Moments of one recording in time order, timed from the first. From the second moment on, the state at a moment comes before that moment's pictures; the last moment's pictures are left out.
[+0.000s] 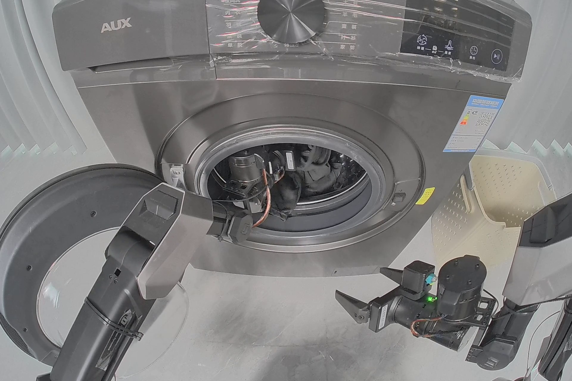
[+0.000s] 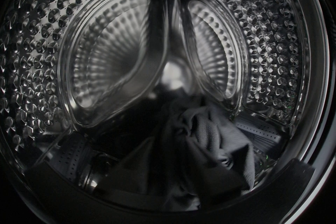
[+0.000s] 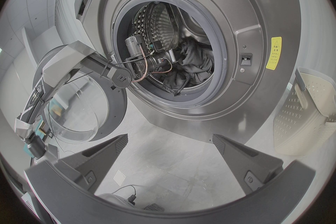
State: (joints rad) left arm -0.47 2.77 -2.00 -0.94 0.16 -0.05; right arm 0.76 2.07 -0.19 -1.54 -0.17 0.23
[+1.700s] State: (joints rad) left arm -0.49 2.78 -1.97 -0.93 0.19 -0.04; right arm 0.77 2.07 -0.19 -1.54 -0.17 0.23
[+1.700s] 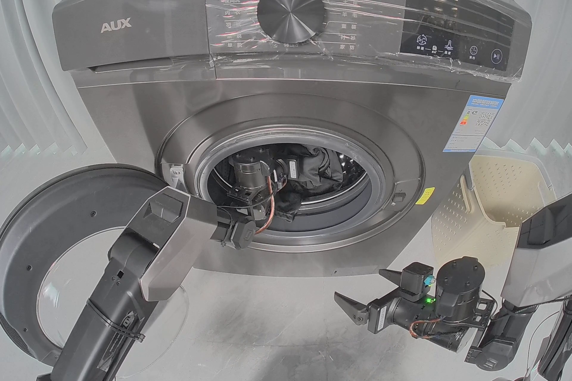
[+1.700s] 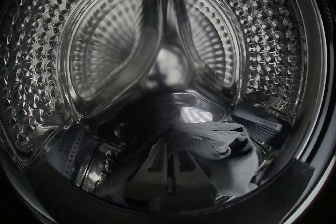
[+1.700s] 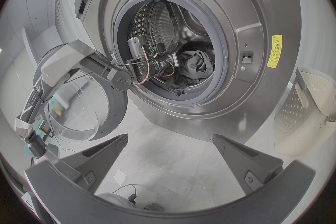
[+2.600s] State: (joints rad) left arm -0.52 2.63 -1.50 -0.92 0.11 -0.03; right arm 0.77 2.08 -0.19 -1.54 -0.17 0.24
